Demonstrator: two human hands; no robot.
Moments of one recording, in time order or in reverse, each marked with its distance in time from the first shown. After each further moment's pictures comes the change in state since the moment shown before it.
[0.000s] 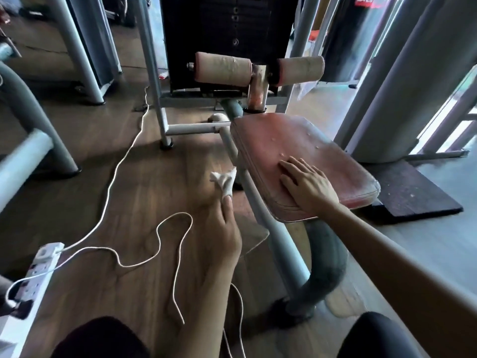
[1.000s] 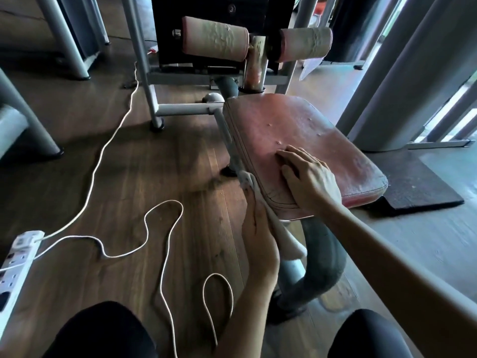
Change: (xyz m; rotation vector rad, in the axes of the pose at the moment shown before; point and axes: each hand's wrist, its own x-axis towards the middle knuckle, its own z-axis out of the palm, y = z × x) left_hand -0.048 0.036 0.079 -0.611 -0.078 -0.294; right_hand 0.001 -0.002 -0.002 0.131 0.187 -0.036
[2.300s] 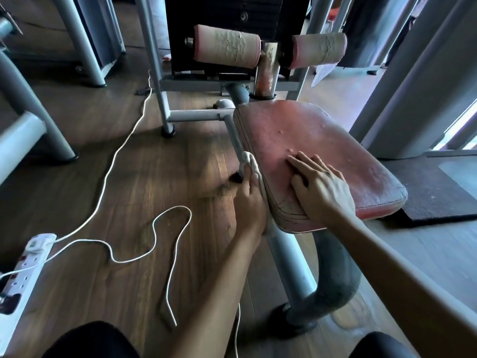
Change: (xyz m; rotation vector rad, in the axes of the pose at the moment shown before) left_hand 0.078 0.033 -0.004 0.331 -0.045 -0.128; right_hand 0.002 -0.002 0.004 -0.142 -0.091 0.057
